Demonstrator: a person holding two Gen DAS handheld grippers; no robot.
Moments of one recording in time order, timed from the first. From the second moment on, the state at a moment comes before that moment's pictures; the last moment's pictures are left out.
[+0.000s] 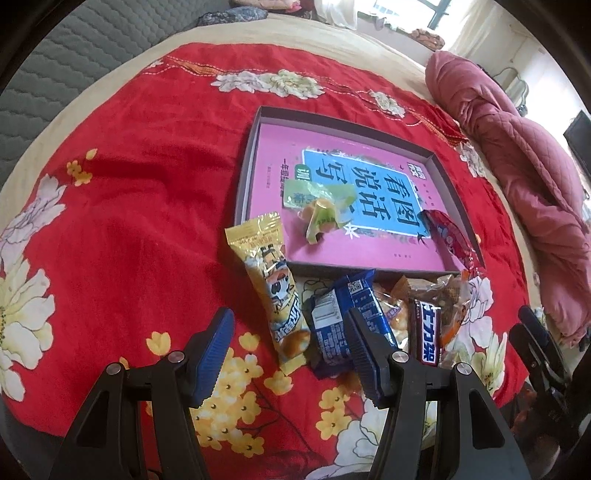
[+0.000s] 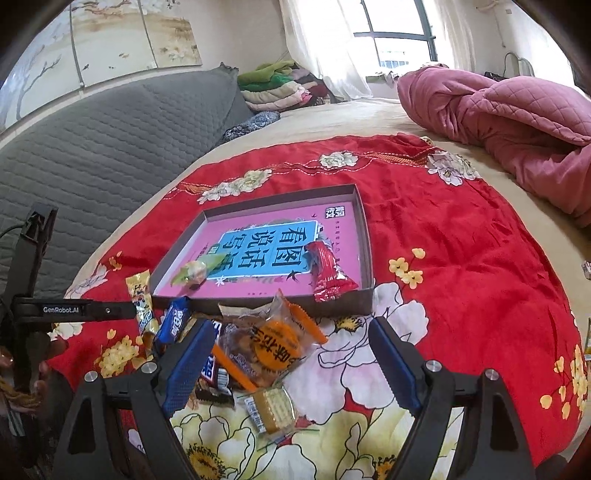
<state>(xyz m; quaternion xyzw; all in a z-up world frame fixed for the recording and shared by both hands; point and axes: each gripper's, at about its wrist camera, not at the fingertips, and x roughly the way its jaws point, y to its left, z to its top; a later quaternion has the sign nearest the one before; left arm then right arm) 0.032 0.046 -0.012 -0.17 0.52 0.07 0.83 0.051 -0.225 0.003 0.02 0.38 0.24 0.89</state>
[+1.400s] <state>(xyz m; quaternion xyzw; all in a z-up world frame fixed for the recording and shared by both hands) 0.037 0.059 -0.050 -0.23 0.54 0.07 0.81 0.046 -0.192 -0.055 -0.07 0.51 0.26 0.82</state>
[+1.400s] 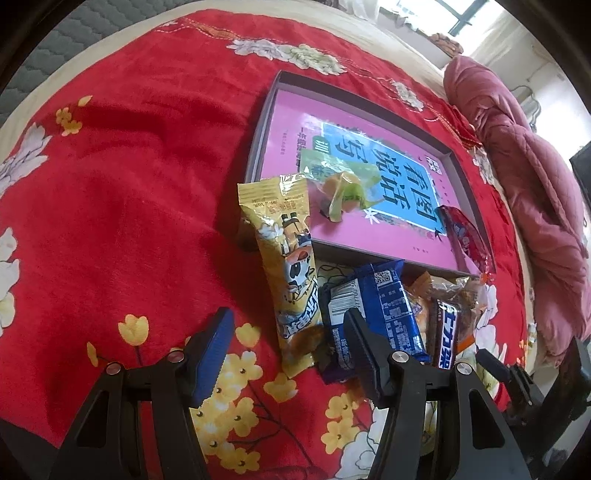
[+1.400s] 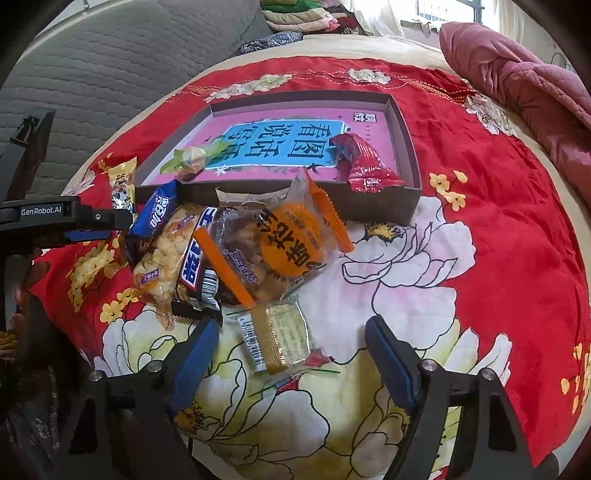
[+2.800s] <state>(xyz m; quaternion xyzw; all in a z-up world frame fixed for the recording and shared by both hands) 0.044 0.057 -0.056 -0.24 0.52 0.04 0.82 0.055 -0.211 -0.047 -0.02 0.50 0.26 0.83</state>
